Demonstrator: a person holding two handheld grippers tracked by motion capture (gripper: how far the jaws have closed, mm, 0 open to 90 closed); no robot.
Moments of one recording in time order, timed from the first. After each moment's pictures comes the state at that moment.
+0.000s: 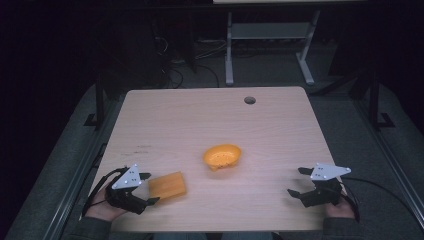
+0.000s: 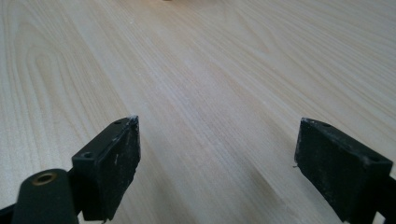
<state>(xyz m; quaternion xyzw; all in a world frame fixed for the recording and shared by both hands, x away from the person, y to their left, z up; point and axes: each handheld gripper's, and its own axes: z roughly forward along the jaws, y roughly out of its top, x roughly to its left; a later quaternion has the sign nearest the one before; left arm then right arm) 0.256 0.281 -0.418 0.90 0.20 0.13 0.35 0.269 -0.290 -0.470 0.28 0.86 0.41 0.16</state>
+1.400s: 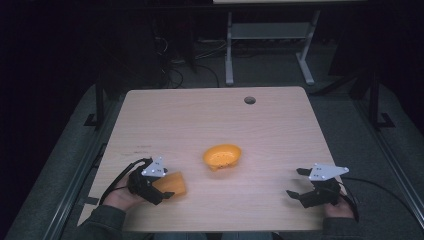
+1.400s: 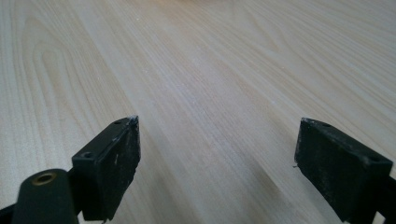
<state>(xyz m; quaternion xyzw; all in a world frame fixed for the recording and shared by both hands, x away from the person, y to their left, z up) 0.293 0.236 -0.431 0.94 0.17 0.09 0.29 0.270 -0.288 -0.472 0.27 0.86 0.40 0.15</state>
